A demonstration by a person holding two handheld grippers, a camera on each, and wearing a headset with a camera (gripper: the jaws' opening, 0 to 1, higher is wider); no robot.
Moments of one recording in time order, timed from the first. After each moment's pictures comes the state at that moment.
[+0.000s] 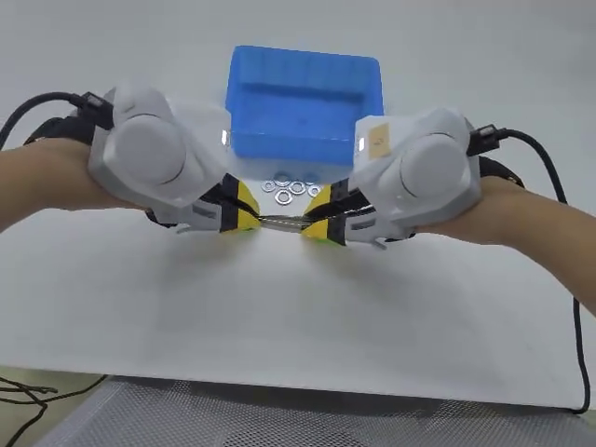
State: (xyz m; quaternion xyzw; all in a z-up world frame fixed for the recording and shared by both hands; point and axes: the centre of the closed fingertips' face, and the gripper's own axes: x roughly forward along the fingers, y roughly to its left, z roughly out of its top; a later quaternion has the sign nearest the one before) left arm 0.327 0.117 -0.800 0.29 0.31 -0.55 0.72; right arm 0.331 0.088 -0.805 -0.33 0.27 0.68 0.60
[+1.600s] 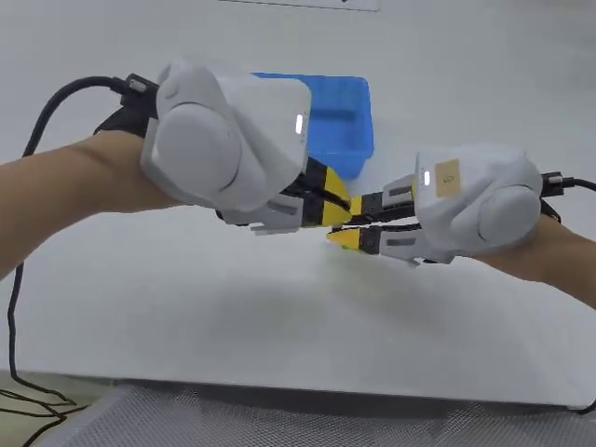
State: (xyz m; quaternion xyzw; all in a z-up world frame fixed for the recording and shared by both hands) left arm 0.324 0.025 -0.711 0.31 0.17 -0.60 0.72; right arm 0.331 0.058 -0.777 -0.30 0.15 0.68 0.65
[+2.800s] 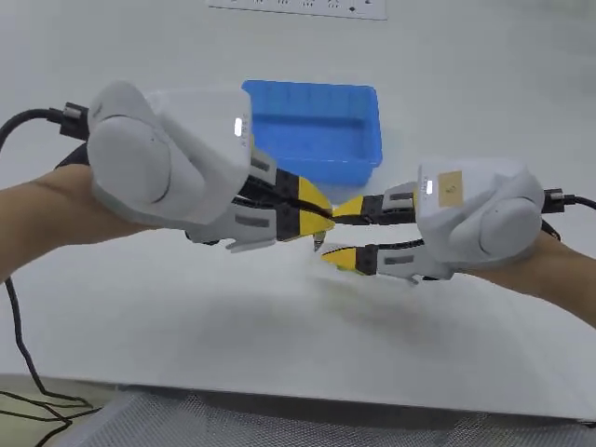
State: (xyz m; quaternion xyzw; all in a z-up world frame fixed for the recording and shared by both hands) left arm 0.314 0.060 -0.698 0.25 0.17 -0.56 0.77; right arm 0.328 0.070 -0.774 -0.28 0.16 0.67 0.67
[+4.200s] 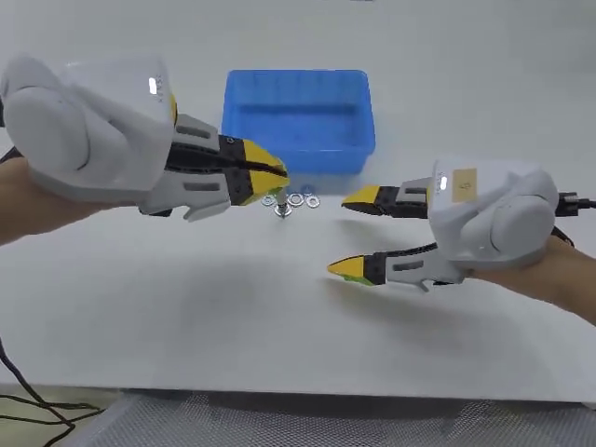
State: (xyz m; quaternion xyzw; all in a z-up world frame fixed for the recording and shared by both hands) left arm 0.347 0.092 -0.703 0.20 0.18 -0.52 0.81; right arm 0.331 0.055 -0.787 -0.24 0.19 0.65 0.70
